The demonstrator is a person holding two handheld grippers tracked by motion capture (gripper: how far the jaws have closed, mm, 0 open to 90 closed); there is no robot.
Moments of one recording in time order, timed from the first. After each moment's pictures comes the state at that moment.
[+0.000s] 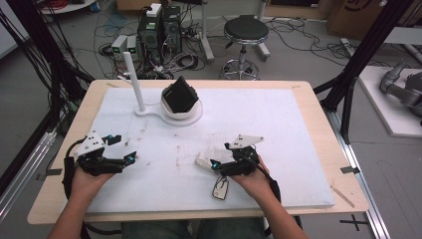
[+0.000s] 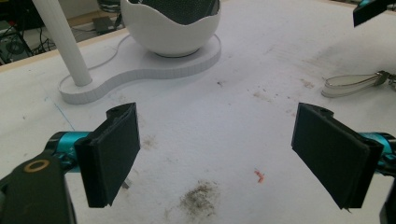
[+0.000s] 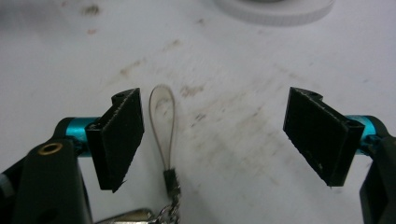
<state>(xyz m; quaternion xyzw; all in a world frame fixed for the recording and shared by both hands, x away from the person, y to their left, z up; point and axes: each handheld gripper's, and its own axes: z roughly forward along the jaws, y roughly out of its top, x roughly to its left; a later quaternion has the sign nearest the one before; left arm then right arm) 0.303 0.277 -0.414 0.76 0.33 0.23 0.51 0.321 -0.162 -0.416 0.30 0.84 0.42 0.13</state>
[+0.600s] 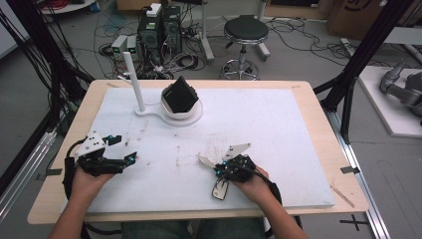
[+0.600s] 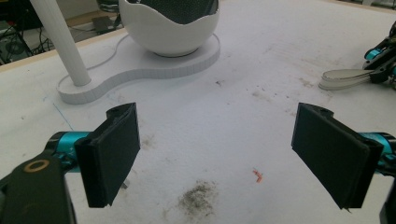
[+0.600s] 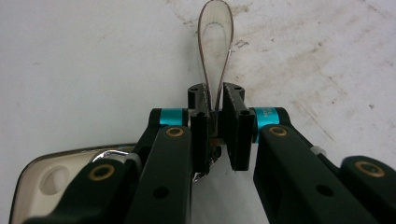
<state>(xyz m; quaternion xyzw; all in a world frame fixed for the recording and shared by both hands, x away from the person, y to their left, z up) 0.302 0.275 -0.414 0.76 0.33 0.23 0.51 0.316 -0.156 -0.439 0.24 0.90 0.34 0.09</state>
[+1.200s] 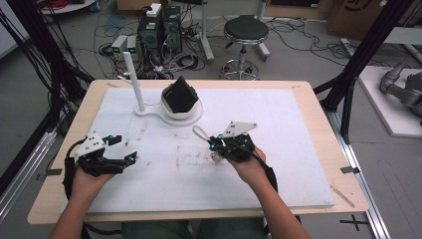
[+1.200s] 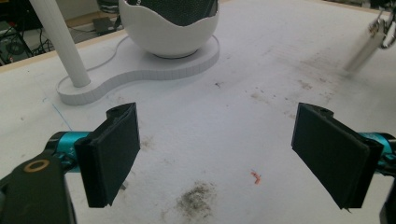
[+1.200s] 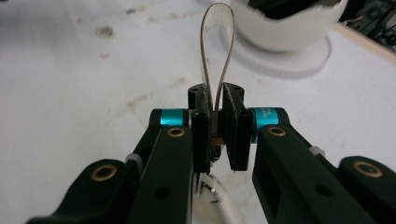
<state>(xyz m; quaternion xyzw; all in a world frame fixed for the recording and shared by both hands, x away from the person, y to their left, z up) 0.301 0.274 -0.413 0.76 0.33 0.23 0.51 0.335 -0.142 -0.369 0.24 0.85 0.43 0.17</state>
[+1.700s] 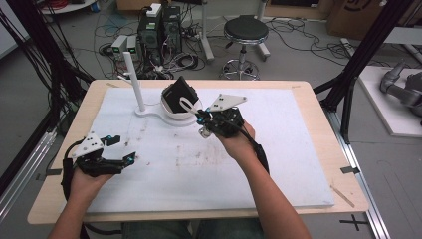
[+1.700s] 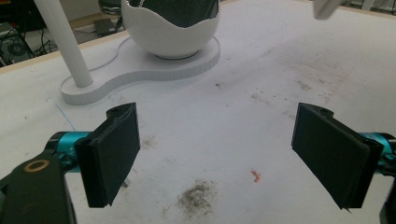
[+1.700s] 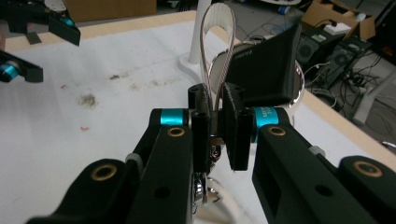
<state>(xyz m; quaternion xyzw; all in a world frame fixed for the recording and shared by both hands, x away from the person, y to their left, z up) 0.299 0.278 -0.412 0.75 0.33 0.23 0.52 0.364 -0.107 -0.311 0.22 0.83 0.46 0.22</state>
